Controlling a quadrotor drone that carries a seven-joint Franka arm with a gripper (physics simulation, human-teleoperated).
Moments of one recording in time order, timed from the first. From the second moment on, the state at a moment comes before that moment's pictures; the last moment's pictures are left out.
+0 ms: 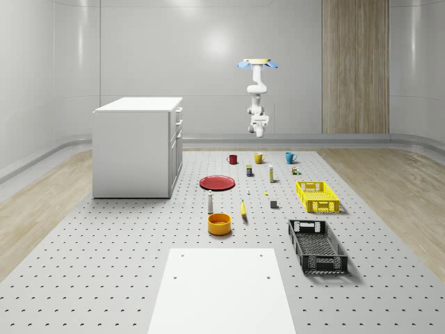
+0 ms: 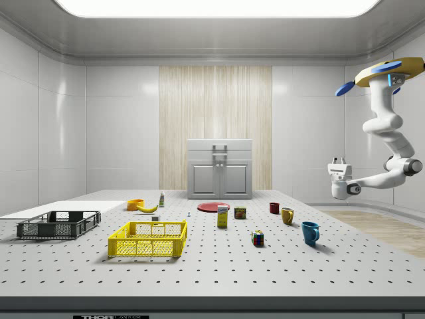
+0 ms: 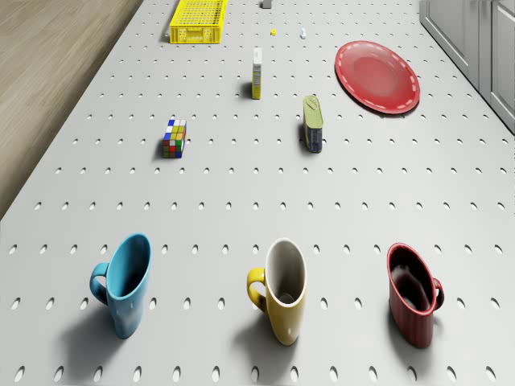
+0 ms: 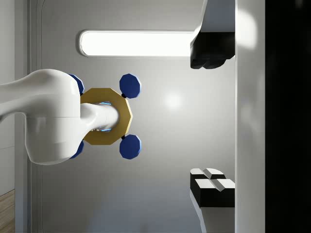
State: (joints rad) arm -0.01 -0.71 0.00 -2.07 0.00 1.37 0.78
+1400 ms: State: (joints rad) arm 0.32 -0.81 -0.72 -2.41 1.02 1.43 0.63
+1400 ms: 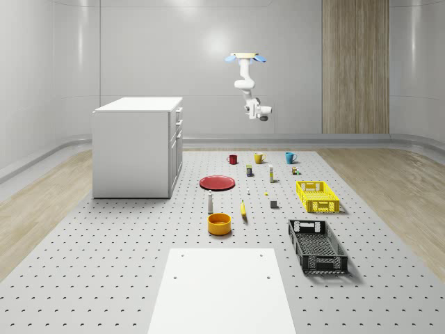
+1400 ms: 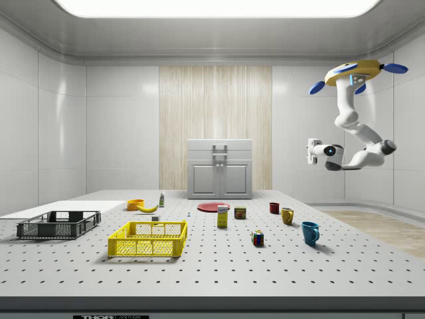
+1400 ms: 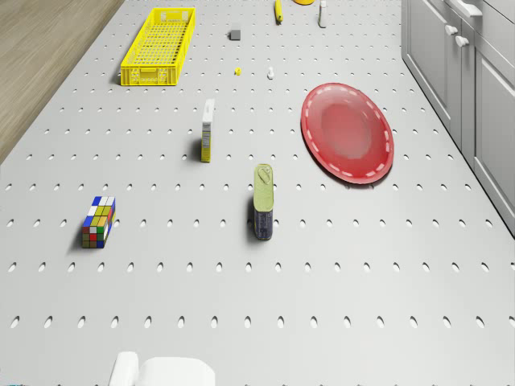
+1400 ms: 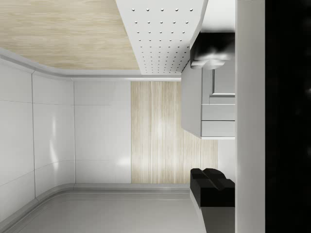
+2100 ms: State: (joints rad) arm 0.41 -0.88 -0.77 -2.43 0.99 1.50 0.66
